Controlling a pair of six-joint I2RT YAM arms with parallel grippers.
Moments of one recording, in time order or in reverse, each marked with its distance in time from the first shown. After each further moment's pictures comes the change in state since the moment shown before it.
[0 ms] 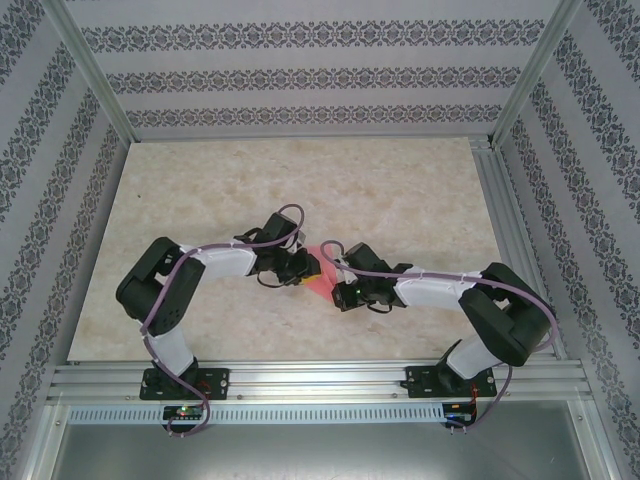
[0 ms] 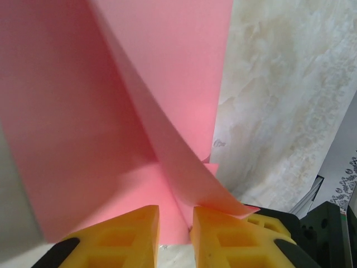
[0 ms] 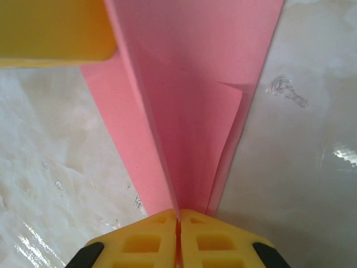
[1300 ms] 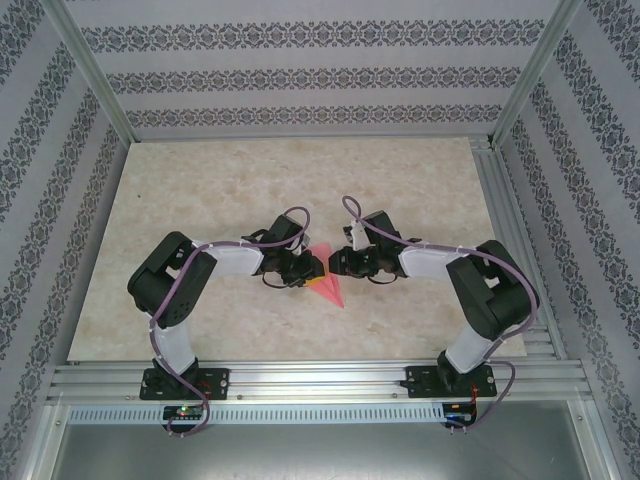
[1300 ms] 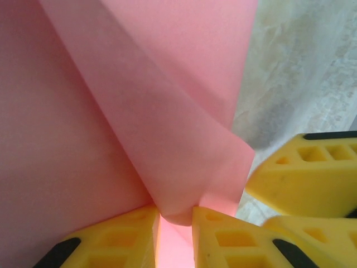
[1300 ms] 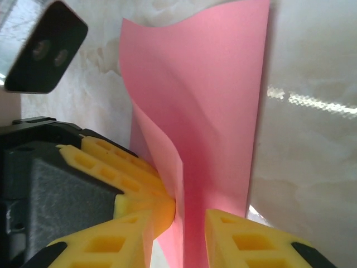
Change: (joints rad) left arm -0.012 0.060 0.017 0.028 0.003 -0.015; right arm -0.242 0.177 0.152 0.121 -0.343 0.108
